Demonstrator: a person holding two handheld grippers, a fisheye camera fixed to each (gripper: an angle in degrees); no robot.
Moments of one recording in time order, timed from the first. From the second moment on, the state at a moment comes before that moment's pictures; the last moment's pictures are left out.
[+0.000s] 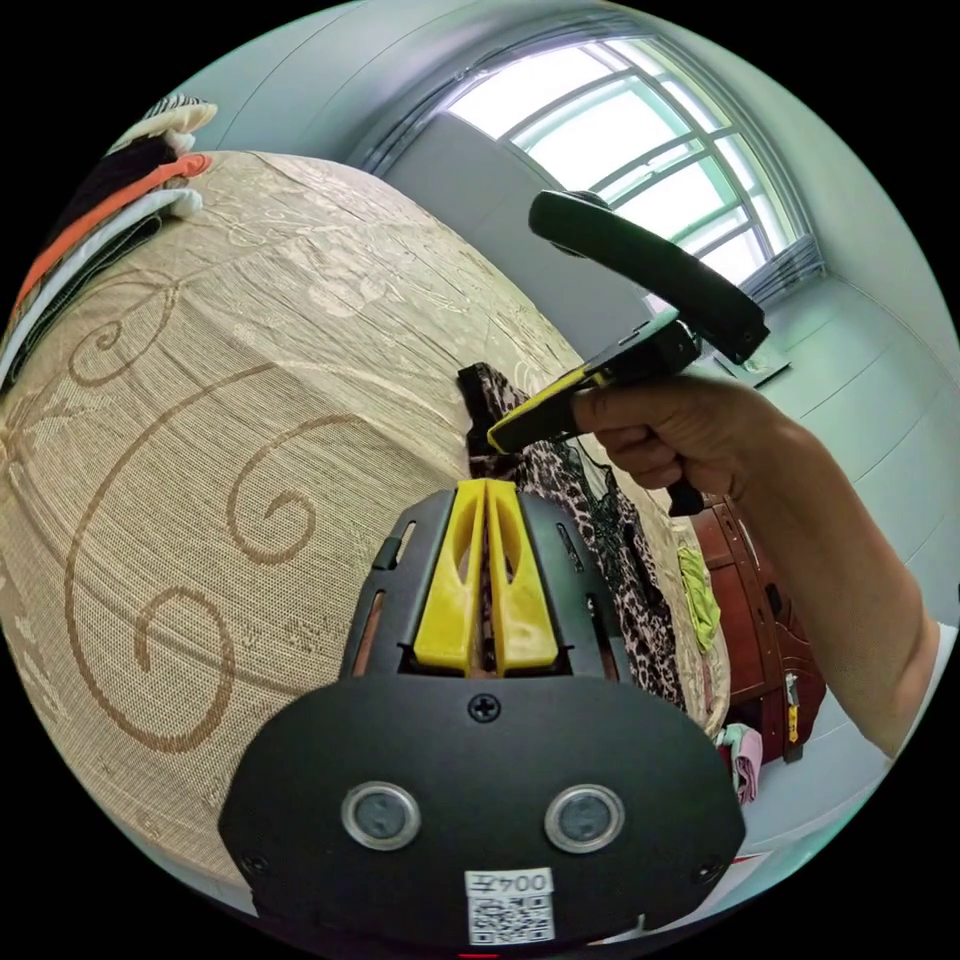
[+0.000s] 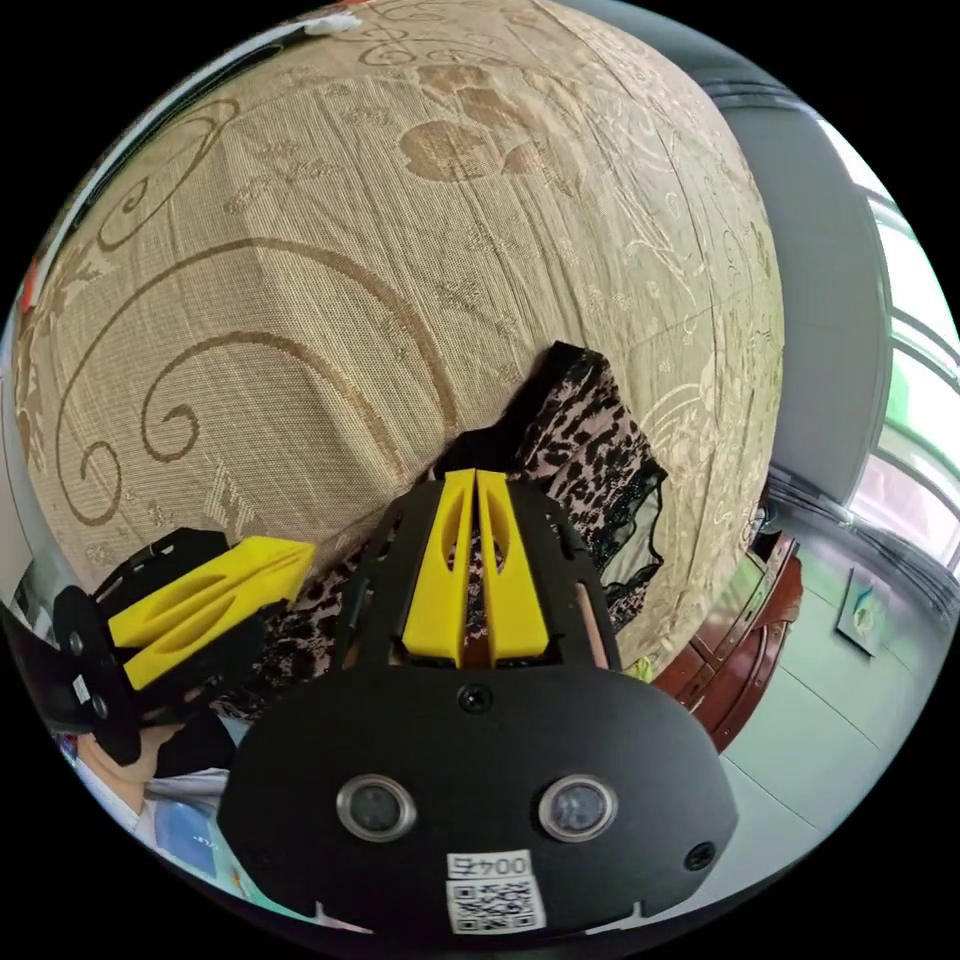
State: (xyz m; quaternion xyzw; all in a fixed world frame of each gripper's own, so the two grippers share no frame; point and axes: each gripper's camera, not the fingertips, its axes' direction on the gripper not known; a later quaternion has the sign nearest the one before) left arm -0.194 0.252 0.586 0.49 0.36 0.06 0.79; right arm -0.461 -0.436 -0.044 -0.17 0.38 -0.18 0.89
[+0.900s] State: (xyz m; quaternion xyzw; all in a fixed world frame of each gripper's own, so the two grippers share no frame) left arm -0.229 0.226 0.567 0.47 0.37 0.08 0.80; right arm -0.258 -0.242 -0.191 0.21 0.13 0.01 0.97
